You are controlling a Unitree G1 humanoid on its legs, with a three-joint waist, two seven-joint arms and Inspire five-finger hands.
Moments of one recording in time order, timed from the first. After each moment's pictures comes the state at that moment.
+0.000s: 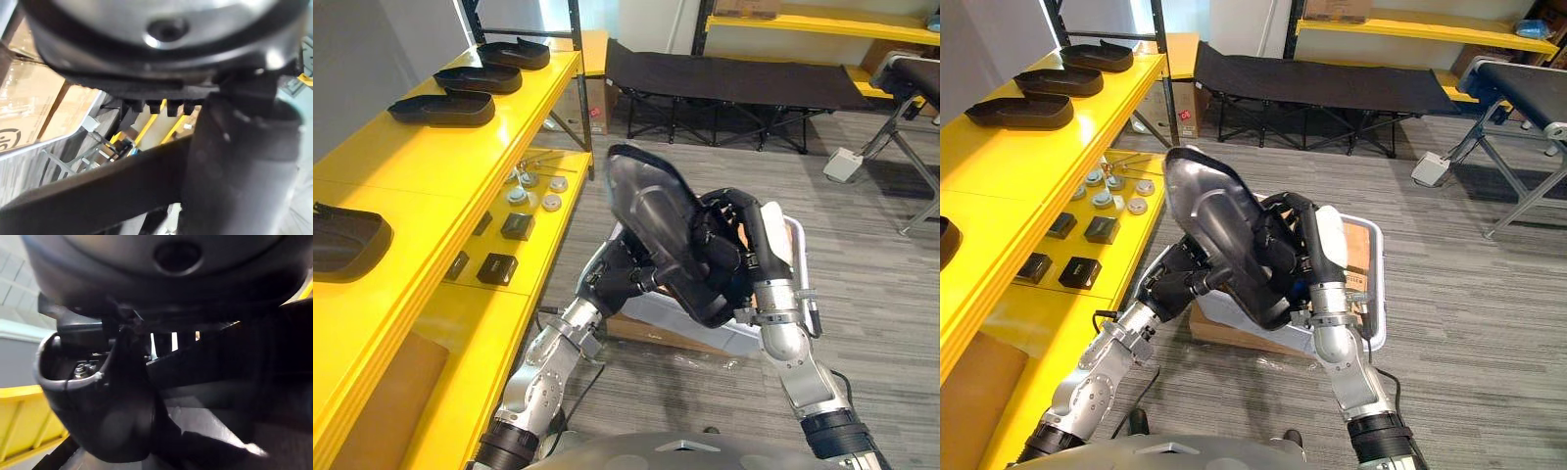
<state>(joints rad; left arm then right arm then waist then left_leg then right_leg) 0.09 0.16 -0.28 -0.02 -0.74 0.03 -0.36 0.05 -0.30 0.14 0.03 -0.43 -0.40 -0.33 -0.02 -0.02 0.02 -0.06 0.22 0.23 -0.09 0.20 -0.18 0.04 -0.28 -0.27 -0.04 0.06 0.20</state>
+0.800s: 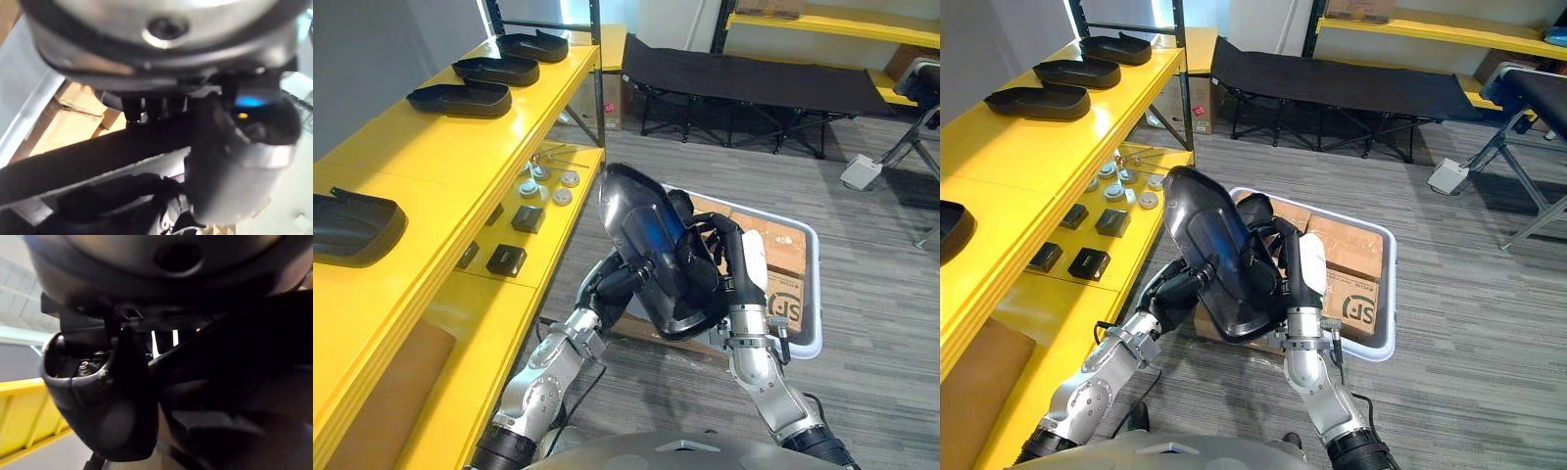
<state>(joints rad) 0.11 0.19 -0.31 -0.05 -0.72 0.16 -0.14 0.10 -0.24 0.31 0.10 -0.47 -0.38 -0.56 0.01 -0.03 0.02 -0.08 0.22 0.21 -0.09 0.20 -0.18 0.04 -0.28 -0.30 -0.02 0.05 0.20</state>
